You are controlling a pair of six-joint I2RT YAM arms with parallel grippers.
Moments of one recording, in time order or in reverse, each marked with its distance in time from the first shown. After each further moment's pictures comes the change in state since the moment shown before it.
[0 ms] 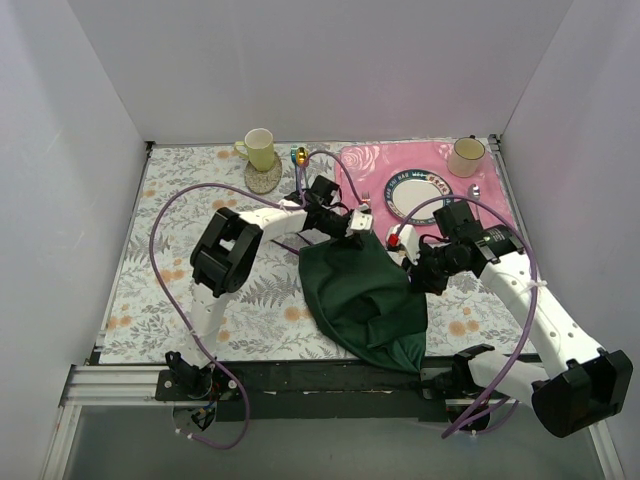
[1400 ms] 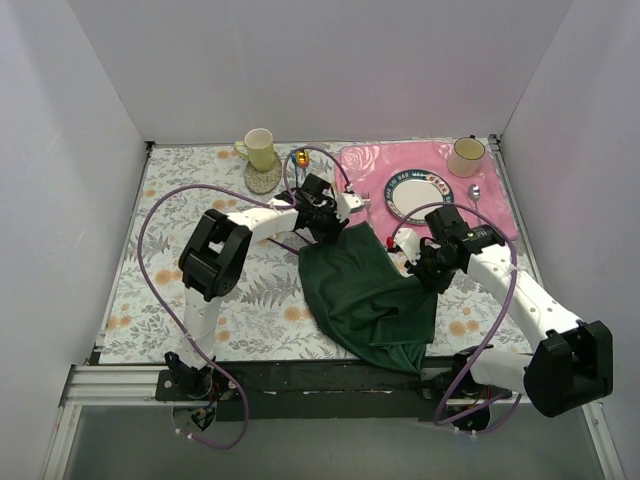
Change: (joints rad) left arm 0.031 -0.085 -0.072 -0.053 -0.517 -0.537; right arm -0.021 0.092 -0.102 0.116 0.290 0.050
